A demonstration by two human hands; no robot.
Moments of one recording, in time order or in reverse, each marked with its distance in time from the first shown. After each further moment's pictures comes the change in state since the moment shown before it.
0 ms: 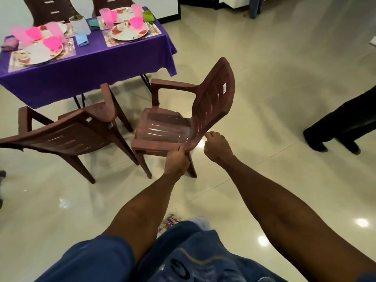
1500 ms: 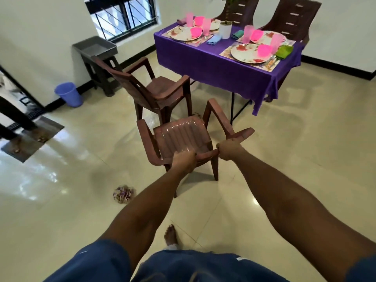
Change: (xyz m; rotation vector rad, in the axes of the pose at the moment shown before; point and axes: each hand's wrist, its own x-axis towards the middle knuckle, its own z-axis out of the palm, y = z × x) left_hand 0.306 0.271 0.092 0.138 0.095 -0.913; right_hand 0.391 0.260 -0.087 -0.508 -0.606 -1.043
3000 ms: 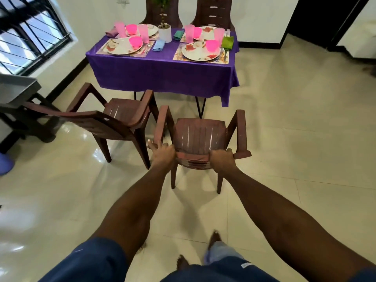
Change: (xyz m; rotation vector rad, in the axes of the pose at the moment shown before) left_hand 0.157 -0.191 -0.078 0.345 0.022 0.302; right_hand 0.100 -0.141 -0.009 0.113 0.258 0.516
